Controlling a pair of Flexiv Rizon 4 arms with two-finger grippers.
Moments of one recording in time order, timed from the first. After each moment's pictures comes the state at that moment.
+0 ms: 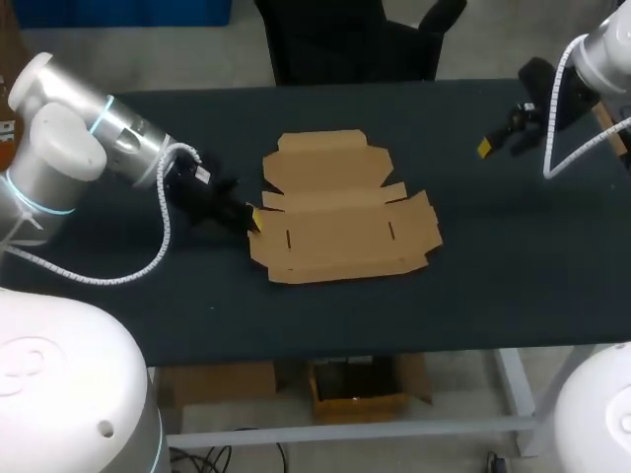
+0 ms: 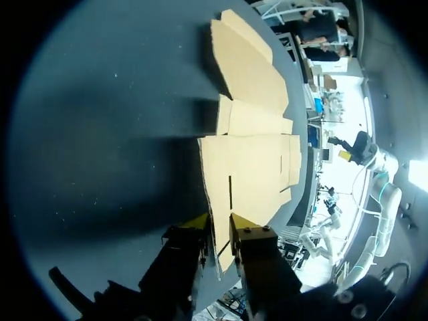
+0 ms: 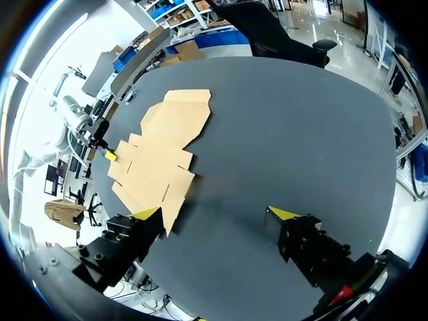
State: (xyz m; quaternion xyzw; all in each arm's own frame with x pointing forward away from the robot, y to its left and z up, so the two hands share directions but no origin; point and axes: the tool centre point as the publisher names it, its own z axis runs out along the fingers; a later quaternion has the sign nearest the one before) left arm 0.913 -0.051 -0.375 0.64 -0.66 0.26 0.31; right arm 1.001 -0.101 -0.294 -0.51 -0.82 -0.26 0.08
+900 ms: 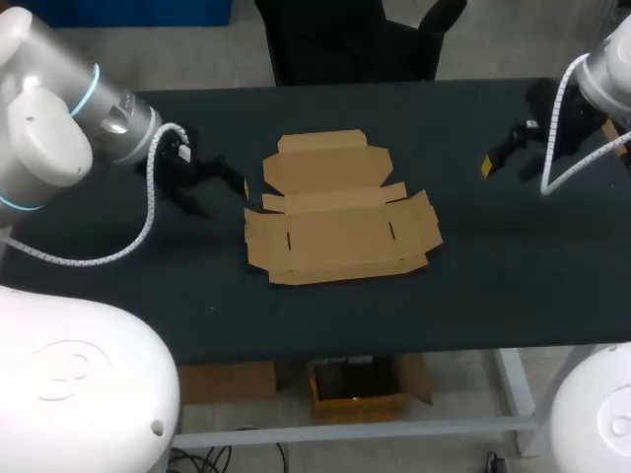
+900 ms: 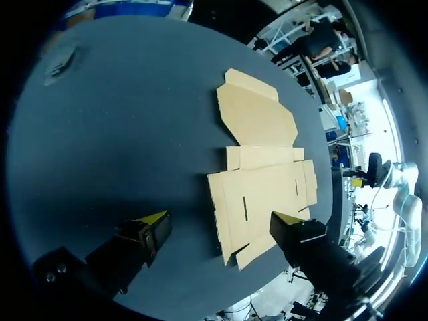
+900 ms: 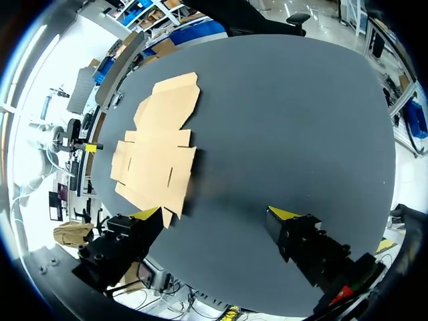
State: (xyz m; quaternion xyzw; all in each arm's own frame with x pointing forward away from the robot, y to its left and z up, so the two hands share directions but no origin) left arm 0.932 -0.001 -0.325 0.68 -0.67 0.26 0.13; right arm 0.948 -0.101 -0.299 -0.58 -0.77 -0.22 0.10
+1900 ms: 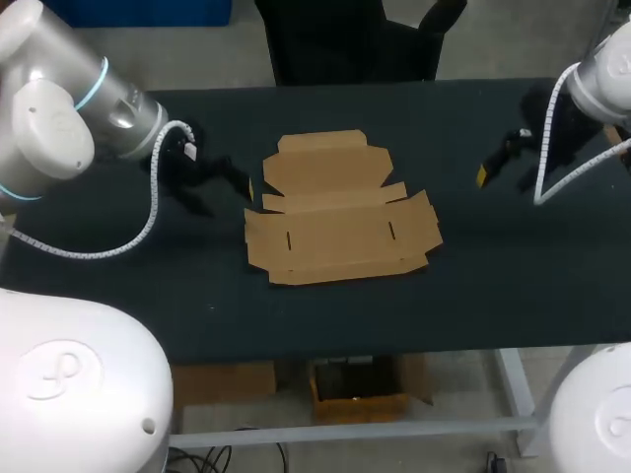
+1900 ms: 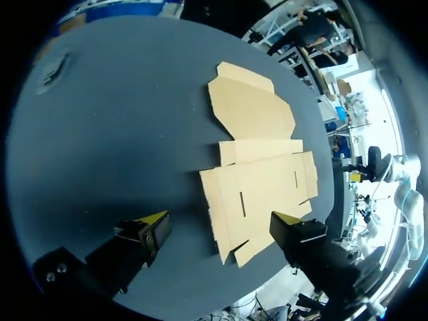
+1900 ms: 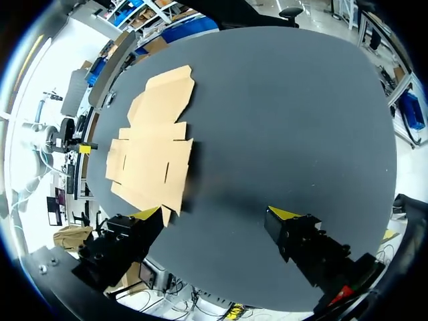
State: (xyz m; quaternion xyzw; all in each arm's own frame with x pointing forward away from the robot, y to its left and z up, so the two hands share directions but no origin) left arm 0.930 -0.011 -0.328 0.66 -0.70 0.24 0.14; right arm 0.935 -0.094 -0.312 -0.60 -0.77 -0.21 0.11
